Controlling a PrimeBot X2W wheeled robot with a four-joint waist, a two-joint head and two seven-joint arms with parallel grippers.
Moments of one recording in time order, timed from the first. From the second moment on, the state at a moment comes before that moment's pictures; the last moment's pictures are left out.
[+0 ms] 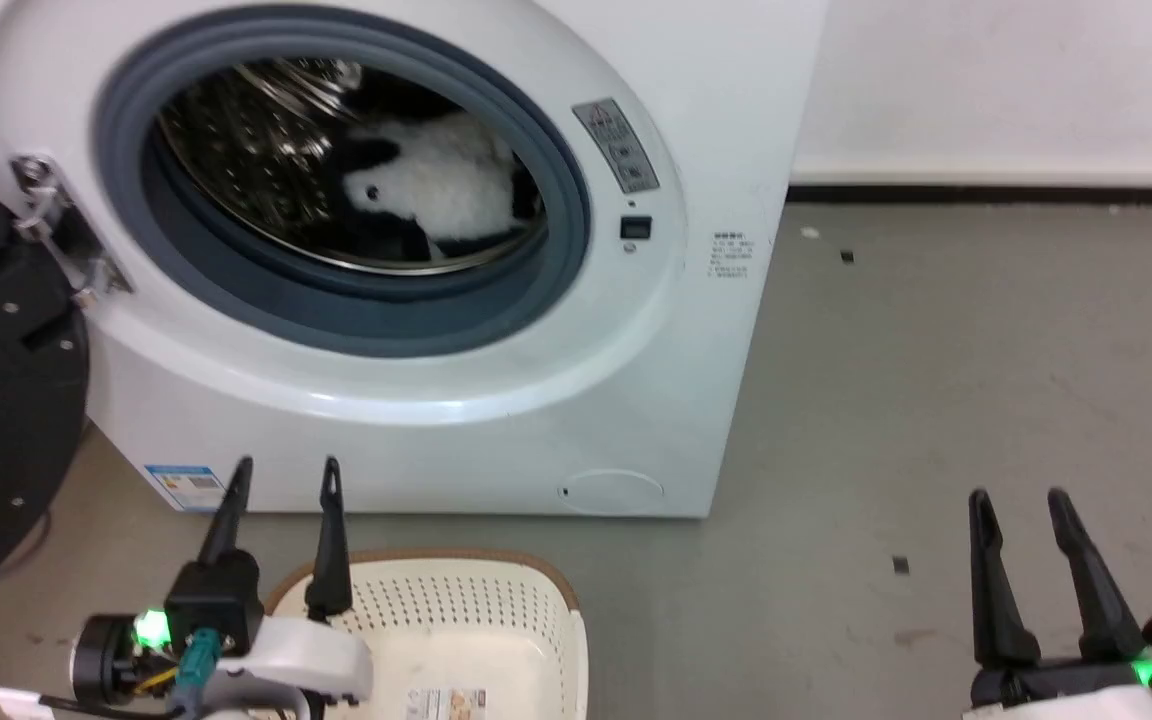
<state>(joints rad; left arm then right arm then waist) -0.08 0.12 -0.03 0.15 -0.05 0.07 -0.26 0.09 -0.05 -0.03 -0.07 0.25 0.13 -0.26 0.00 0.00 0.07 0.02</state>
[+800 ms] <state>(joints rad) 0.00 0.10 -0.05 0.17 -0.05 0.03 -0.25 0.15 -0.05 -0.03 -0.05 0.25 0.13 -0.25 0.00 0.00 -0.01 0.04</state>
